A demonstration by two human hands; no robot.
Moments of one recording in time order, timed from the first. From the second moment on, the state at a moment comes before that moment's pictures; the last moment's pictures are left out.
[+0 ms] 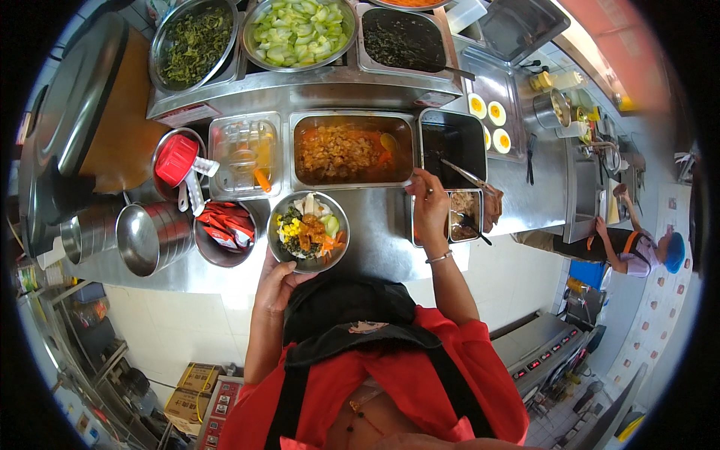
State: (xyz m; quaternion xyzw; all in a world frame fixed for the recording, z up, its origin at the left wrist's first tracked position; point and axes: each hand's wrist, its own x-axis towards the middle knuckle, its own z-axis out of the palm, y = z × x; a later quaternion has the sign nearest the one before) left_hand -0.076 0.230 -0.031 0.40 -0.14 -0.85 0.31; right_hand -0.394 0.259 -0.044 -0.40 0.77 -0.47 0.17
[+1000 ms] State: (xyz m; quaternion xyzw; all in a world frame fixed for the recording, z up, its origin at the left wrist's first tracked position) left_hand -0.076 0.221 -0.037 0.38 -0.14 -0.86 0.29; right_hand -0.367 0.247 -0.090 -0.39 0.81 -0.43 0.07
